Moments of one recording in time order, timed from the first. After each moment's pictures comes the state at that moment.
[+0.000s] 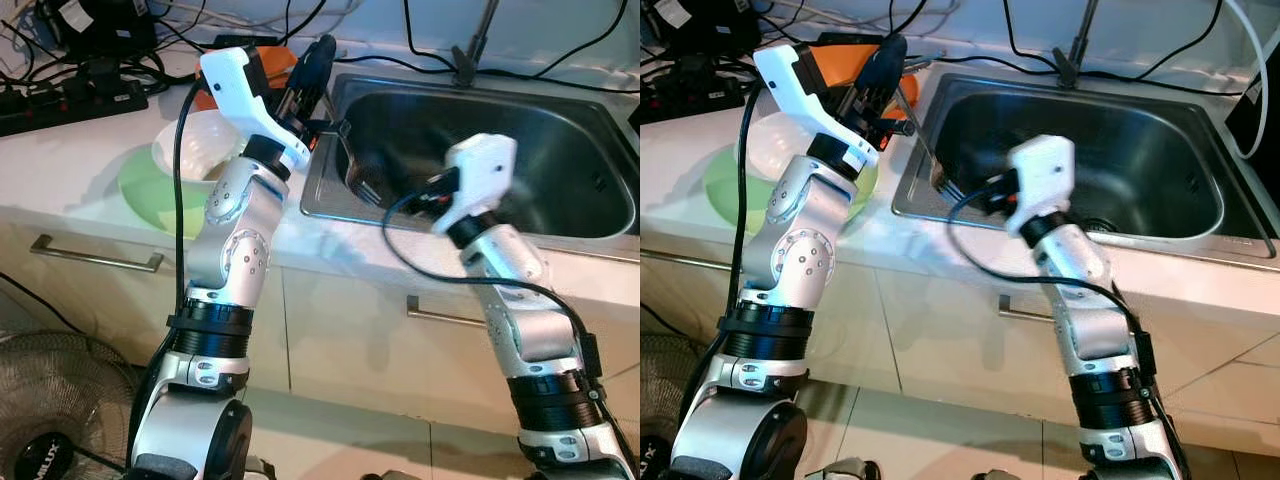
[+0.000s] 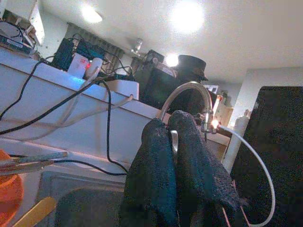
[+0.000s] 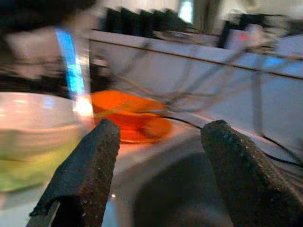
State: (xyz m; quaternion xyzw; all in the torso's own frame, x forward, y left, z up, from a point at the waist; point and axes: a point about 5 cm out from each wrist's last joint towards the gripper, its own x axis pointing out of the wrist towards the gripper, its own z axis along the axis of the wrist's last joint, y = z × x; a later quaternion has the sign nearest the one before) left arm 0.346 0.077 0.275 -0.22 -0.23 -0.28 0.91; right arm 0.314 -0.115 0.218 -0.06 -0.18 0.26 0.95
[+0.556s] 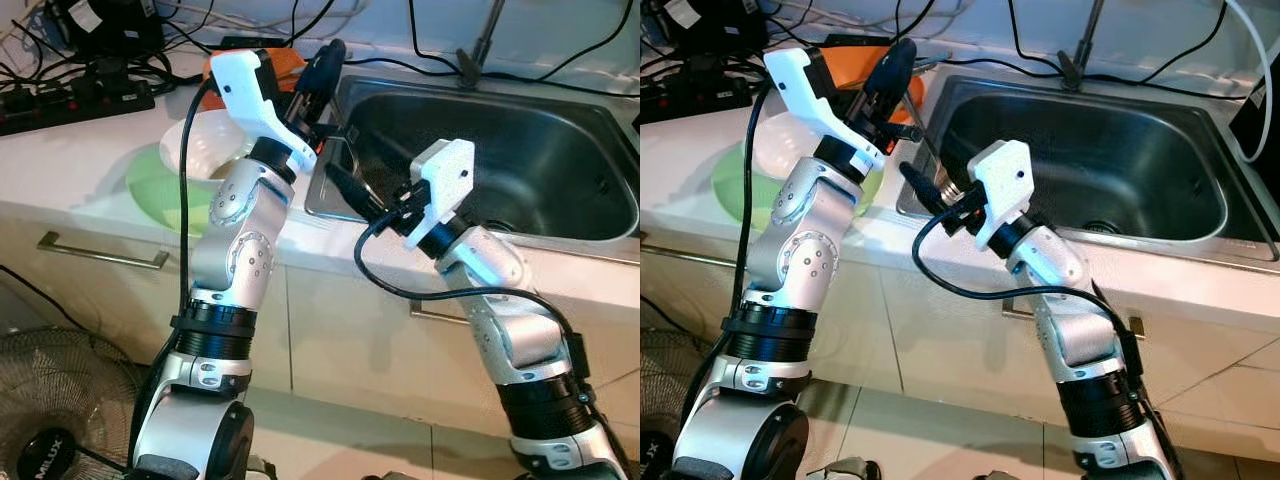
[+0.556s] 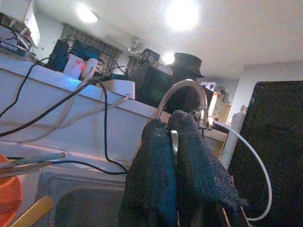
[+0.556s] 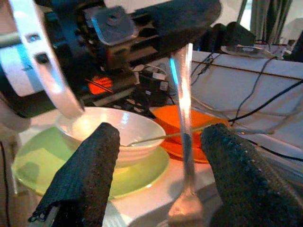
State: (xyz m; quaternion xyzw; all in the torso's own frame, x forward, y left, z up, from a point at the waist) left arm 0.345 0.071 0.274 -0.20 -0.22 -0.29 0.91; right arm 0.302 -0.085 0.219 -0.04 -0.18 0.36 0.91
